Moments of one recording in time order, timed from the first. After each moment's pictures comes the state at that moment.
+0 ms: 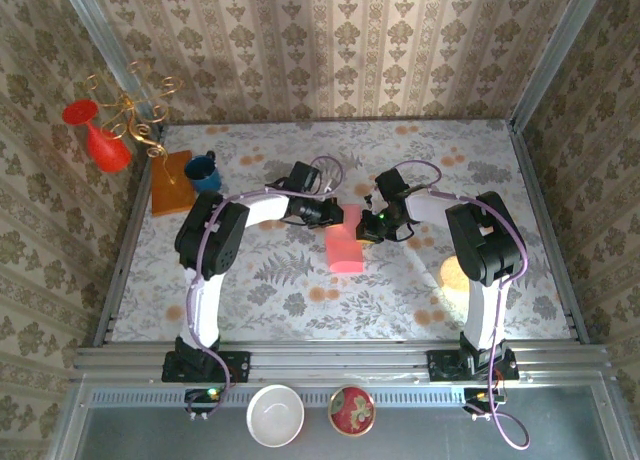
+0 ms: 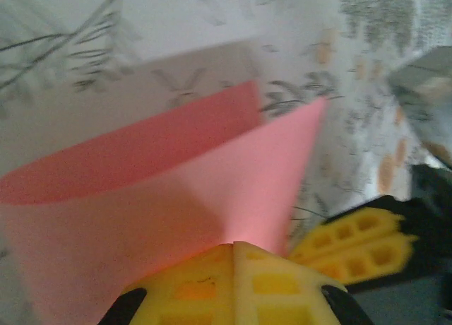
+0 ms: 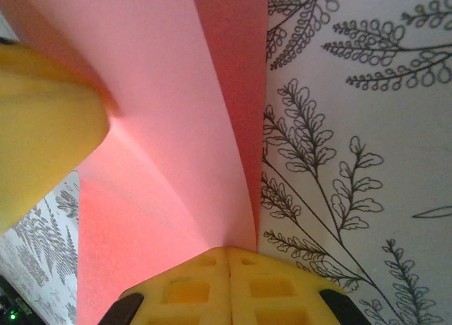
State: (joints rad) left arm -0.57 2.12 1.34 -0.21 0.63 -0.53; right arm 0.36 1.98 1.16 -0.47 -0.50 0.48
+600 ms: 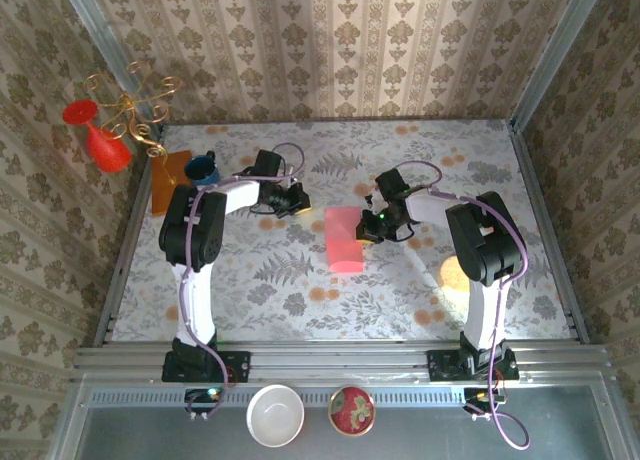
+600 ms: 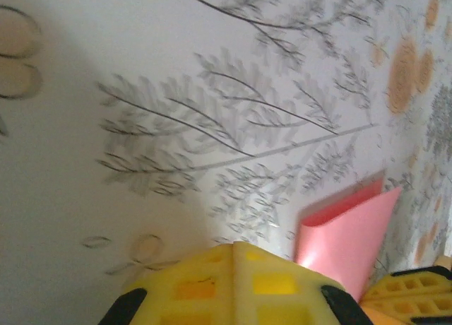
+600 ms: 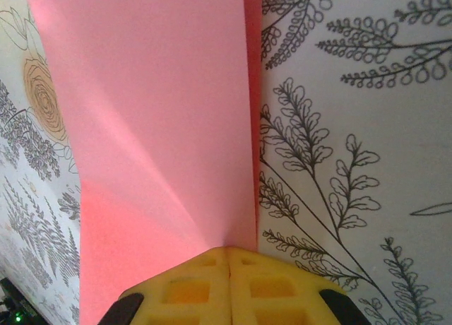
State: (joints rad) left arm -0.38 2.10 1.36 -0.30 0.59 -0.54; right arm 0.36 1.97 1.16 -0.47 -0.50 0.49
